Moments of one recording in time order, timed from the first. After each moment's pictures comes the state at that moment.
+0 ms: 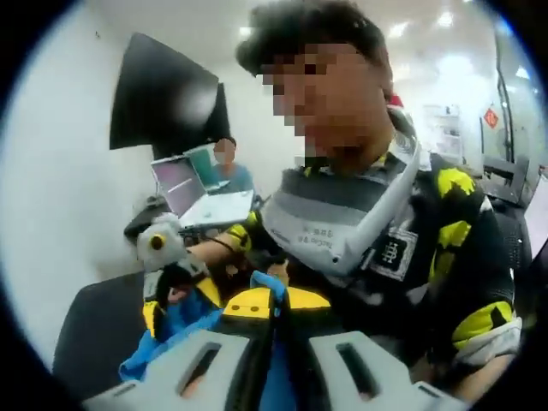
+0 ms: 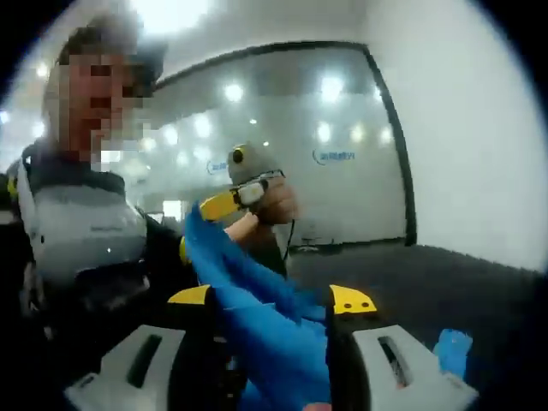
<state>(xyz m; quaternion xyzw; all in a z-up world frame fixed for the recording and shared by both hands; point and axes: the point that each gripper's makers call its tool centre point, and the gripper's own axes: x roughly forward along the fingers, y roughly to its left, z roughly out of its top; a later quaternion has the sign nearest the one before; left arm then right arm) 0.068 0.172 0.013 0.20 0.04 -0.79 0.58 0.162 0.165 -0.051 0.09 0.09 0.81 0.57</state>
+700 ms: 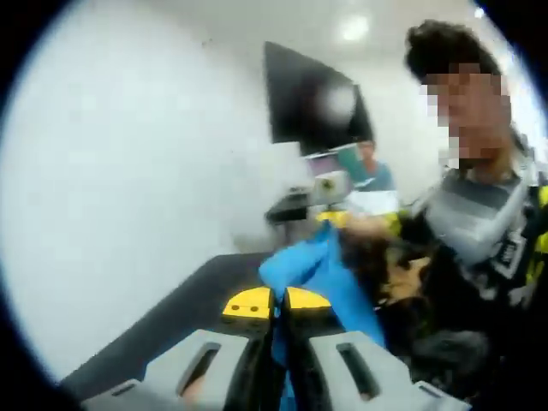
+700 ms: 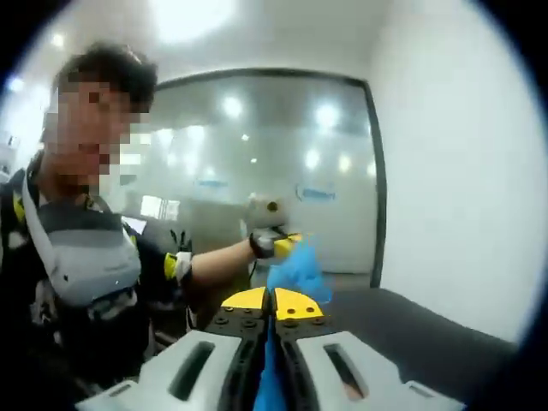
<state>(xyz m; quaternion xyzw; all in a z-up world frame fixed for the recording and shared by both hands) 0.243 0.274 0.067 0.19 0.00 -0.44 0.88 0.181 0.097 0.036 -0.01 -0.11 0.76 0.64</state>
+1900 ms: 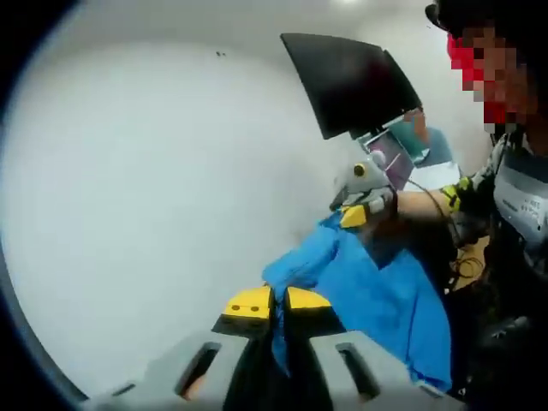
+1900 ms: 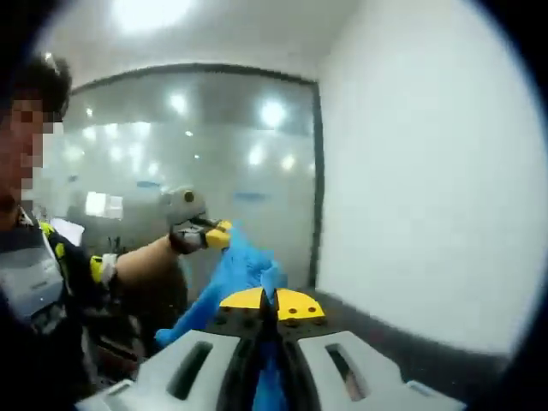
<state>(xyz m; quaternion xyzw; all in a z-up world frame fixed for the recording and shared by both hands) 0.274 0.263 0.134 0.25 -0.05 -0.35 0.90 0.299 0.093 0.132 0.00 -0.14 0.61 0.78</state>
